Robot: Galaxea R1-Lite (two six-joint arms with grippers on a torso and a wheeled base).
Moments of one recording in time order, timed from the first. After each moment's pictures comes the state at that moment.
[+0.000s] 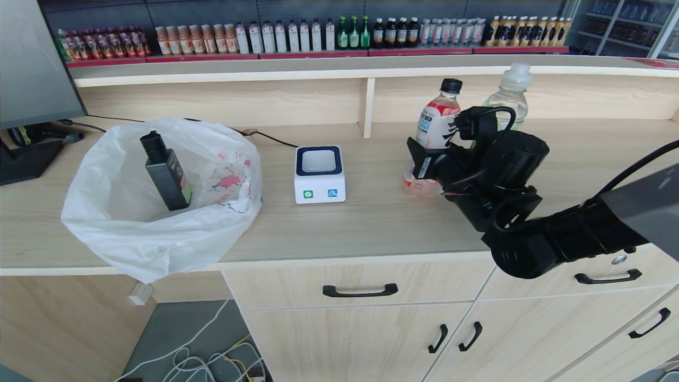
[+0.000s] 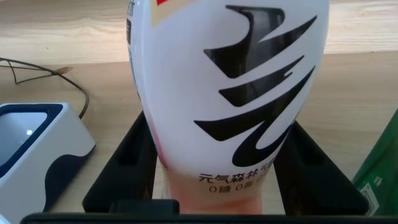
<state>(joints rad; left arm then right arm) 0.00 0.00 0.00 0.00 0.00 -0.01 0.44 2.08 -1.16 -1.17 -0.22 0.00</state>
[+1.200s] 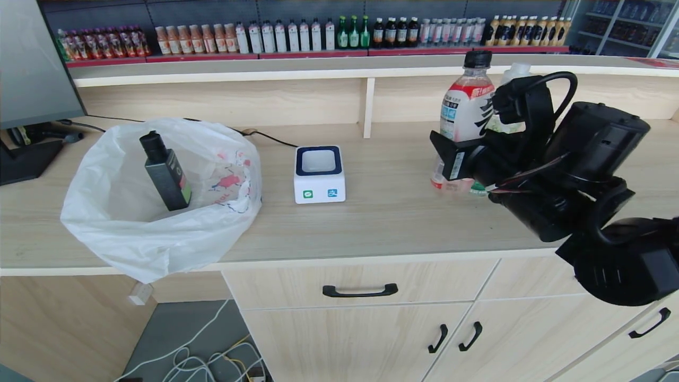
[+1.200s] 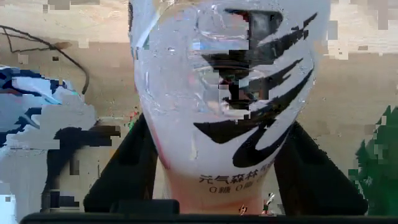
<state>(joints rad) 0.00 0.00 0.00 0.00 0.00 -0.01 0.50 1.77 -0.94 -1.04 -0.28 -0.16</state>
